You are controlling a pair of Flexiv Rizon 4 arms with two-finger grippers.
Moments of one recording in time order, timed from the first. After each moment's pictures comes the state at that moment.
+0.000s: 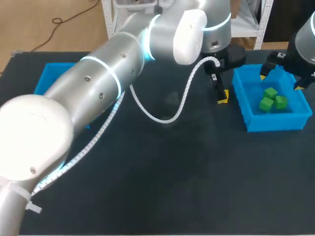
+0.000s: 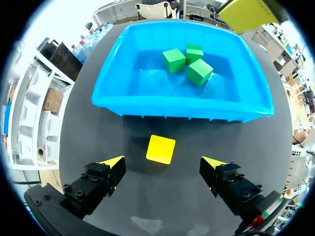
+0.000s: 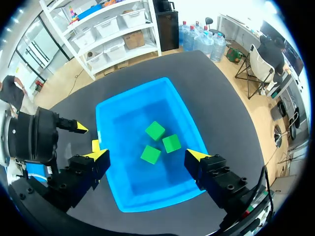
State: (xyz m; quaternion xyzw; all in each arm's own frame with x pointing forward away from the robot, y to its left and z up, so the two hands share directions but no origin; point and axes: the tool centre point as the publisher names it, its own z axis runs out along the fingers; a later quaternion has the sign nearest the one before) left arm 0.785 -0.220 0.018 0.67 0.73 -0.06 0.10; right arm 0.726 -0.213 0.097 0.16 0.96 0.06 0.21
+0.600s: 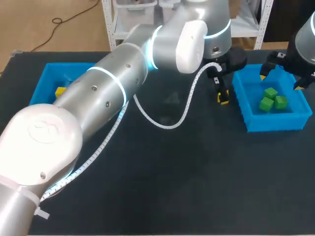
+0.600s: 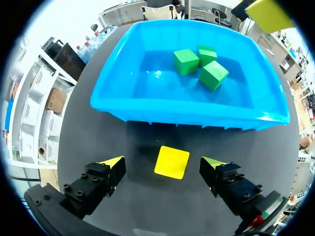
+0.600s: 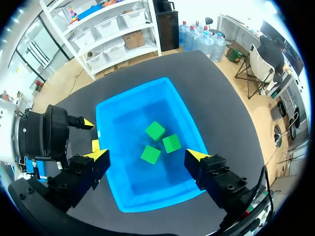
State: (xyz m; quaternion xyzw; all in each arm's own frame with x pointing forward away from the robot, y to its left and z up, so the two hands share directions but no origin) left arm 0.799 -0.231 -0.002 0.66 0.74 -0.06 0.12; right arm 0.726 -0.213 0.097 0.16 0.96 0.06 0.21
